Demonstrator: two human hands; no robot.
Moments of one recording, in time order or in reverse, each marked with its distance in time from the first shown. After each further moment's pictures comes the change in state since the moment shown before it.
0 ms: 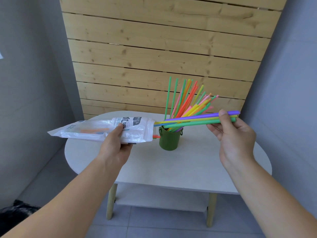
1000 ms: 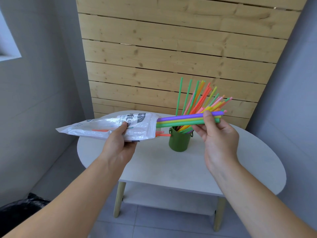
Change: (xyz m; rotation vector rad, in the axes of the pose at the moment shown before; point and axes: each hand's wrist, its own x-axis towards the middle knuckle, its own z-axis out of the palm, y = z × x) left_hand -0.010 0.024 -0.005 -0.085 0.004 -0.034; right_hand -0.037 0.016 0.053 0.065 -0.094 0.077
